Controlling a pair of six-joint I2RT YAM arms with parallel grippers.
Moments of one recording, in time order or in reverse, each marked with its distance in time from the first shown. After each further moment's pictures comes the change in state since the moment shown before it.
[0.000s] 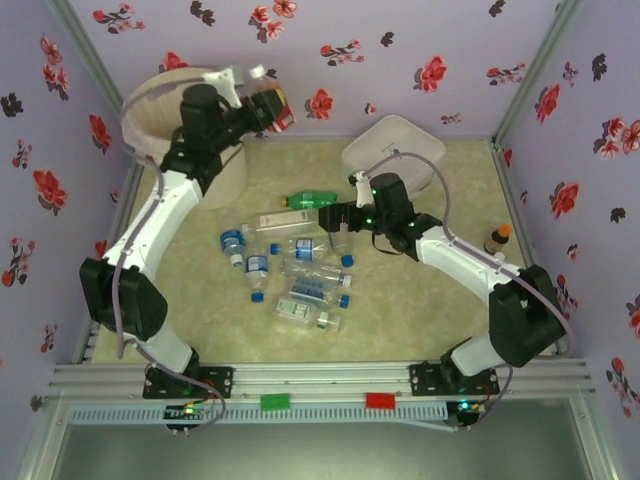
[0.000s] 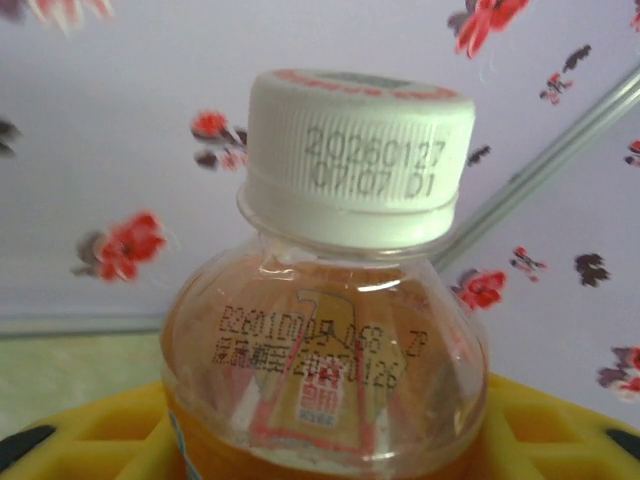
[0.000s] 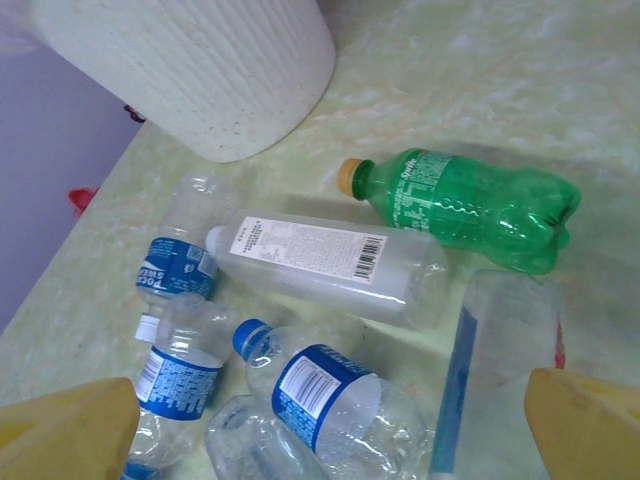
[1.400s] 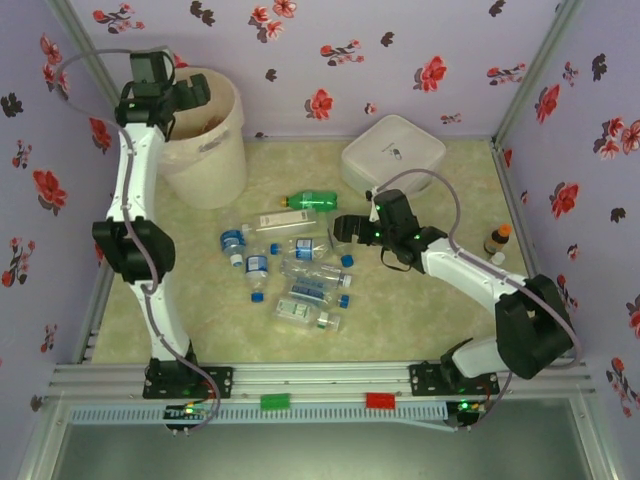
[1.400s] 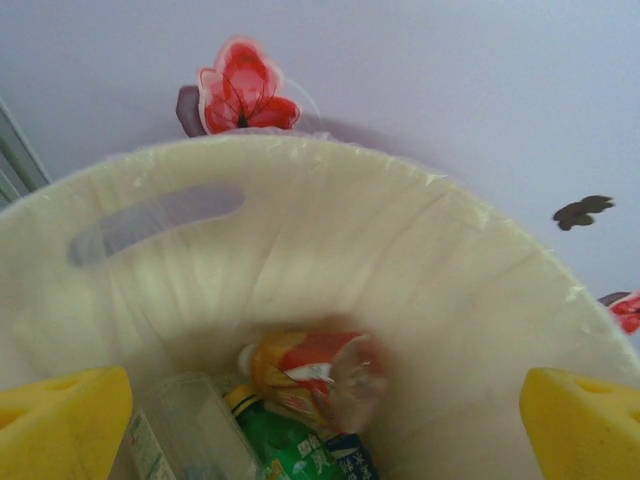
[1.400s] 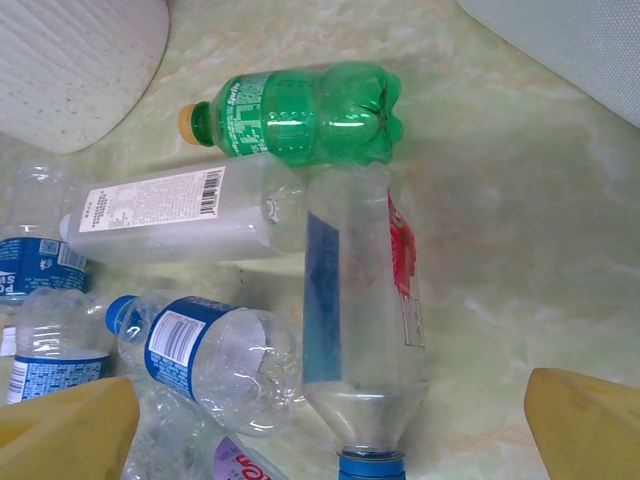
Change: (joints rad) left arm 0.307 0.406 0.642 -0.610 -0.349 0.376; right arm 0.000 -0.065 -0.122 -0.088 0.197 0.123
